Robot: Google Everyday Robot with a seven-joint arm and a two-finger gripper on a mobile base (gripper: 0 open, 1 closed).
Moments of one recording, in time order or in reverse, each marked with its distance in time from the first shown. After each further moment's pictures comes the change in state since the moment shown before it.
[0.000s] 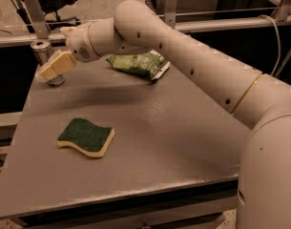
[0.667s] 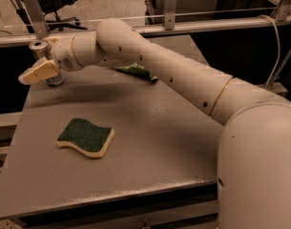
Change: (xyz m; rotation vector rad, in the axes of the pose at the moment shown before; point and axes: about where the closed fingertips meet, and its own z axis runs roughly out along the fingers) arm 0.010 0.001 0.059 0.009 -0.061 0.004
